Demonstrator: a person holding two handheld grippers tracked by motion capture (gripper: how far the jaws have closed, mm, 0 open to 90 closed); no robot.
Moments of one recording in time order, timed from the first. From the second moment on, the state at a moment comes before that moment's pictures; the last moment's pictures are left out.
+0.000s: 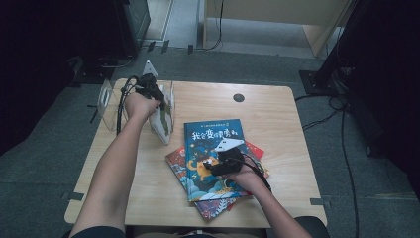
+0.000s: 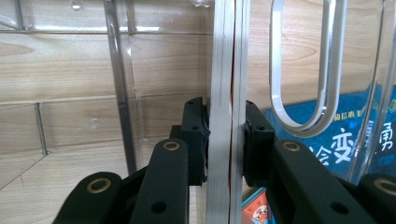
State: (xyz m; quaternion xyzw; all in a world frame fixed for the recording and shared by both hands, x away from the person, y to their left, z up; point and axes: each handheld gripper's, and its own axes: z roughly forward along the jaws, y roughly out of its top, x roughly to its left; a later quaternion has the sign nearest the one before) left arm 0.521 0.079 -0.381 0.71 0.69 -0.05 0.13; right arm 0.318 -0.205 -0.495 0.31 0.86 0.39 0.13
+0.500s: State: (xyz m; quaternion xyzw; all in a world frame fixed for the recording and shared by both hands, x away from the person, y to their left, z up) left arm 0.520 0.081 -0.370 0.72 0.68 -0.05 0.14; right arm 0.318 -0.205 -0.495 0.31 0.86 0.39 0.13
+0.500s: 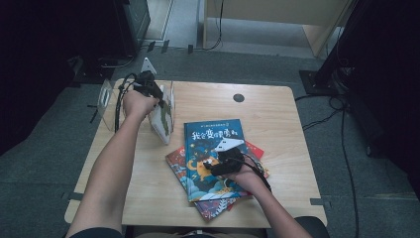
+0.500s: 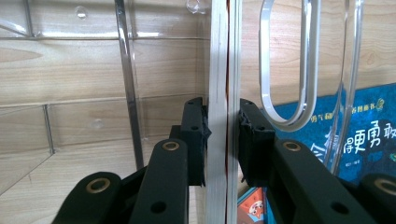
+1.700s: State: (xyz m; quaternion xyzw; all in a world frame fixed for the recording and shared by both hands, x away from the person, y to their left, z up) left arm 0.517 0.088 -0.356 0.72 0.67 -0.04 0.15; right arm 0.318 -0.205 -0.495 0.31 0.86 0.39 0.13
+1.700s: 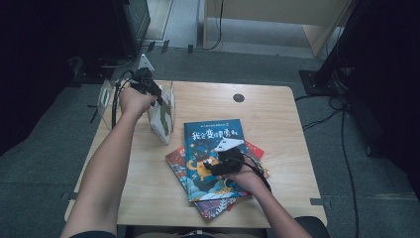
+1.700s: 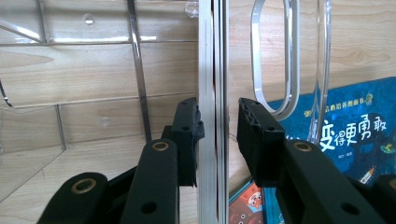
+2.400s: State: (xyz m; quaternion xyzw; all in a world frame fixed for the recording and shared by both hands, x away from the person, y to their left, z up) left arm 0.516 0.097 -0.350 0.73 0.66 -0.05 0.16; right arm 0.318 -0.205 -0.495 0.31 0.86 0.39 0.13
